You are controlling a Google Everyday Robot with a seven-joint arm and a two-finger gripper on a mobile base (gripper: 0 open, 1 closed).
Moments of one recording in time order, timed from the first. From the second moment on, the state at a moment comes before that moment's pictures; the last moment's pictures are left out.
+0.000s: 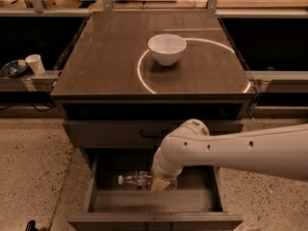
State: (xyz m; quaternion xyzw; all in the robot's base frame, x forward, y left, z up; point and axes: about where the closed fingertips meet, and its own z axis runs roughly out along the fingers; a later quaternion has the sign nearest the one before) arm 0.462 -0.012 0.552 -0.70 0.70 0.06 0.15
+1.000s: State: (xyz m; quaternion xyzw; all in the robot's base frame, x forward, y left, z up) arm 0.475 -0.068 0.463 -0.62 0.75 0.08 0.21
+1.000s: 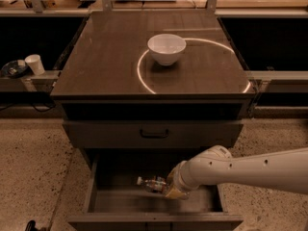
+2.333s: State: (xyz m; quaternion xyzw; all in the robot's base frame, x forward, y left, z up) arm 0.478 -0.065 0.421 -0.63 0.75 0.11 0.20
